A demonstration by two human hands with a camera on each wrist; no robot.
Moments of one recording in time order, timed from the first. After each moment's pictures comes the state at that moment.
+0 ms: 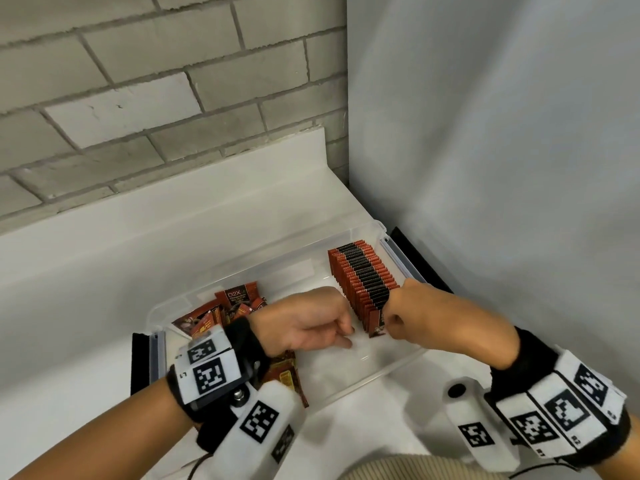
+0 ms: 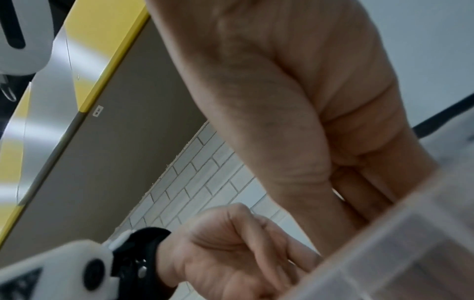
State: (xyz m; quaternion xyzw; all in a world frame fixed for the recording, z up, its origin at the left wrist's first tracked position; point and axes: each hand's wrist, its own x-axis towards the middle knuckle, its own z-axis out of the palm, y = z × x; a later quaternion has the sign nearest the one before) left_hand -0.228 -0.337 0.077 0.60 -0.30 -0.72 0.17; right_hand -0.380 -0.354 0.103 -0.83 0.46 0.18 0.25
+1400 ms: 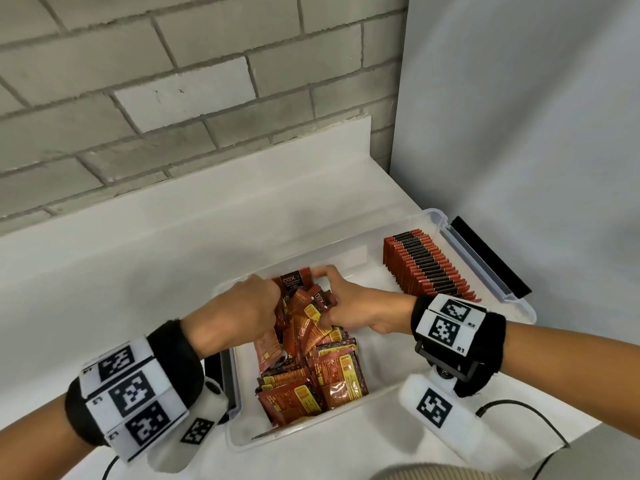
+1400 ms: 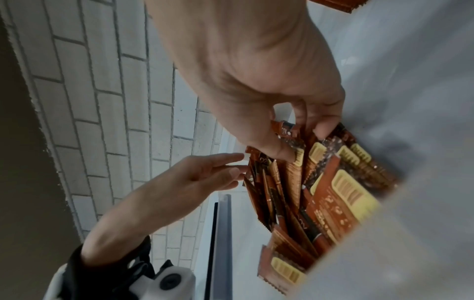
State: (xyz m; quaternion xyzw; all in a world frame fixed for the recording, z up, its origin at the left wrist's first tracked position) left_hand -0.089 -0.290 0.102 0.71 -0.65 -0.22 -0.19; right_hand -0.240 -0.349 0.046 -0.66 0.43 0.03 0.62
